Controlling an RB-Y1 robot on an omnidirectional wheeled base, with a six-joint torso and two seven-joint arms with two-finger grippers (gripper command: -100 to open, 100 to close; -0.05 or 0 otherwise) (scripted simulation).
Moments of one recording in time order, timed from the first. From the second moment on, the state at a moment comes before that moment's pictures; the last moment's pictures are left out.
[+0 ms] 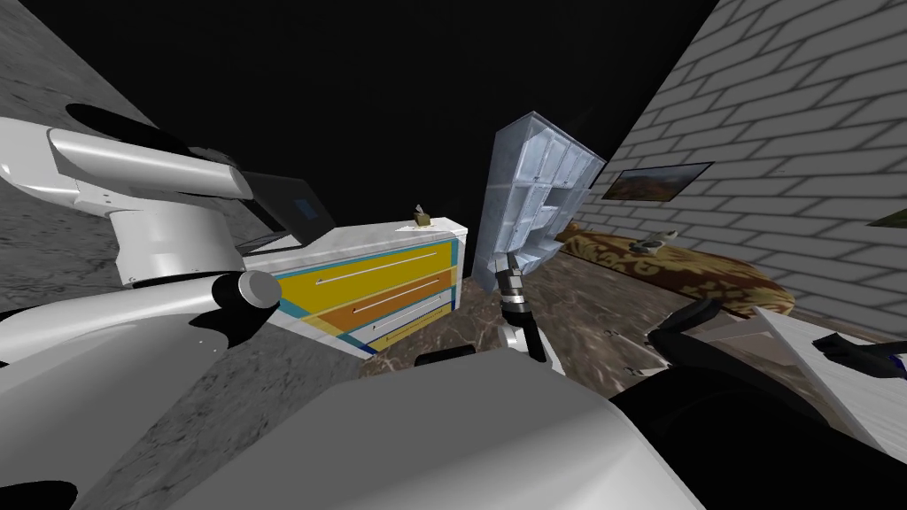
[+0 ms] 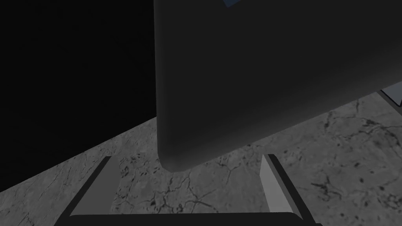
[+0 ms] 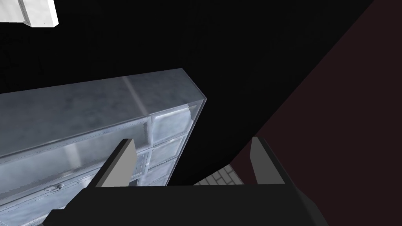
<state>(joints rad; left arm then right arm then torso) -1.14 0.87 0.37 -1.07 -0.15 0.89 -0.24 0.50 -0.04 0.03 -2.23 0.00 -0.47 -0.01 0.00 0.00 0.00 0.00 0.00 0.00</state>
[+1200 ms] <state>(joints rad) -1.21 0.88 0.54 -1.04 -0.07 1.02 -0.12 0.50 -0.04 0.03 -2.23 0.00 -0.47 -0.01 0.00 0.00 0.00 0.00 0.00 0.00</state>
